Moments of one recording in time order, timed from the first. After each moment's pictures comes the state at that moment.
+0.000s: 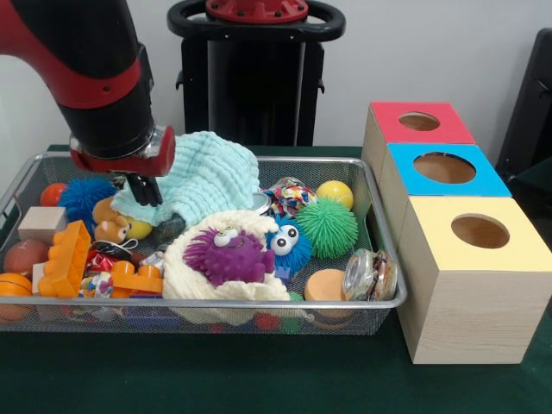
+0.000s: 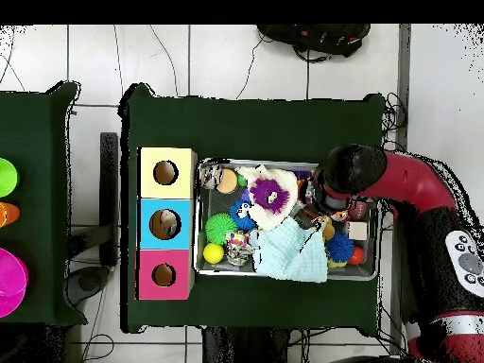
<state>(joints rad) -0.70 -0.48 0.38 1.29 -0.40 1.18 1.71</state>
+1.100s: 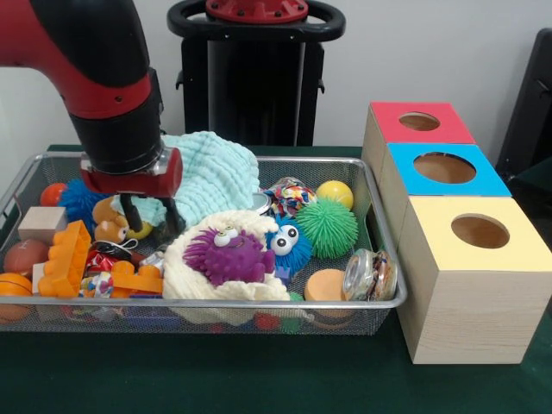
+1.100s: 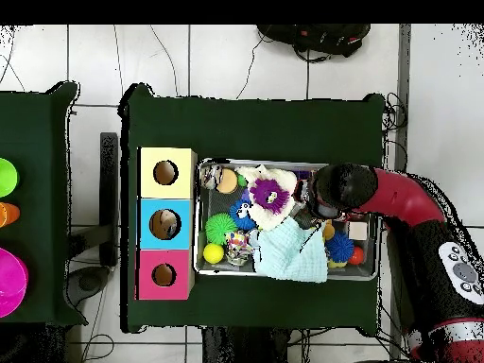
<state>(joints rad) -0.72 -0.49 0.37 1.41 -0.38 0.90 1.71</state>
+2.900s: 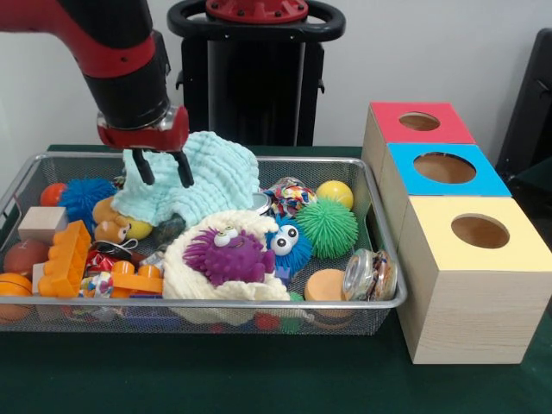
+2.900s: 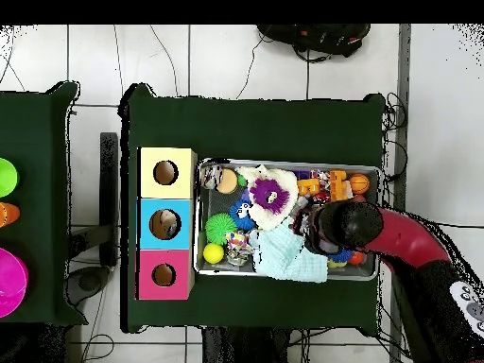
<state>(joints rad) -0.78 -0.58 0.33 1.68 -0.34 0.78 1.71</state>
